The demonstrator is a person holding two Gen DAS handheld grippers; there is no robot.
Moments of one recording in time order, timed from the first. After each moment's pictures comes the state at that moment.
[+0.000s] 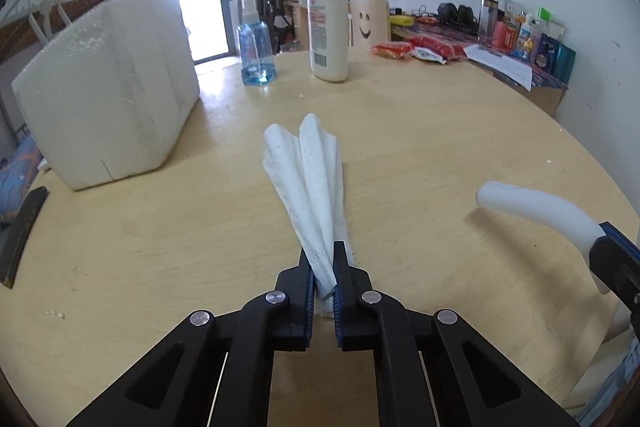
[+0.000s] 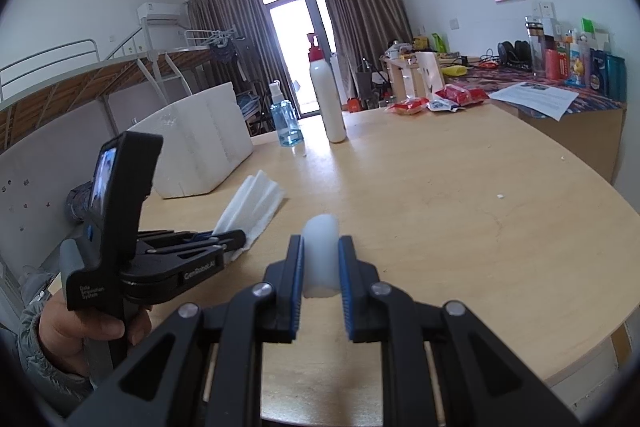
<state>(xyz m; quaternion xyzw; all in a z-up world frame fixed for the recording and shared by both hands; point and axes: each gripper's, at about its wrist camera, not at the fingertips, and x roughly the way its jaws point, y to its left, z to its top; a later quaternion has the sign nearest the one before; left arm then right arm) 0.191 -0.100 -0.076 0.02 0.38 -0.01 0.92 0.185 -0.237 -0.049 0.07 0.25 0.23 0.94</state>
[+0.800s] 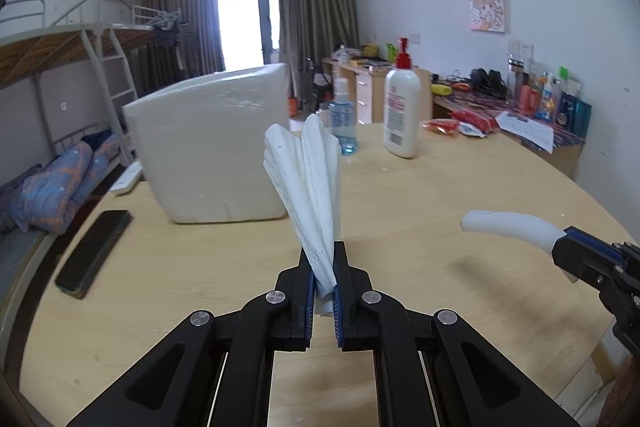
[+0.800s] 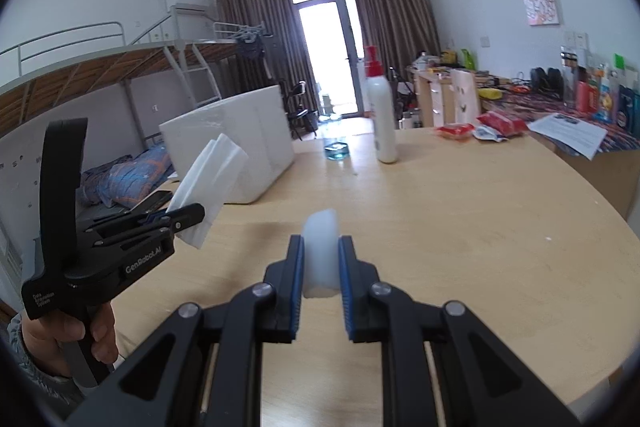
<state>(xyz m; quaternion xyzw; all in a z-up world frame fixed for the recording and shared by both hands) 0.134 -0.024 -0.026 0.01 0.27 0.05 0.96 0.186 -0.178 -0.023 0.04 0.24 0.27 0.93</state>
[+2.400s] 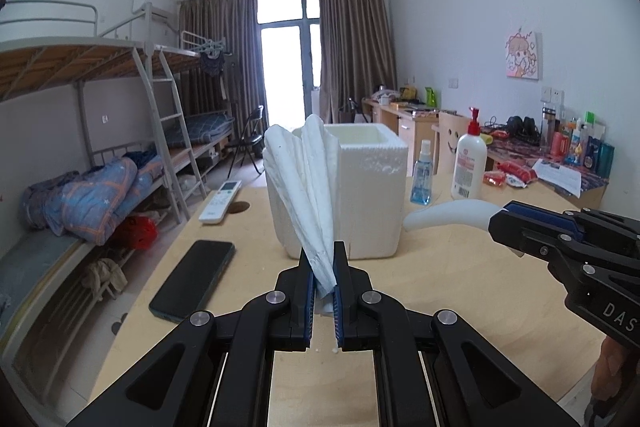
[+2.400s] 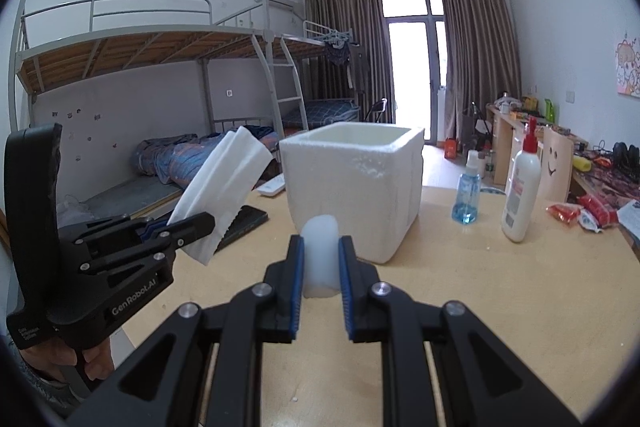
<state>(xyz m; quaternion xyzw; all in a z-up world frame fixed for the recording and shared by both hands) 0.076 0.064 0.016 0.01 0.20 0.11 0.97 0.184 -0.047 0.019 -0.03 0.18 0.38 0.90</state>
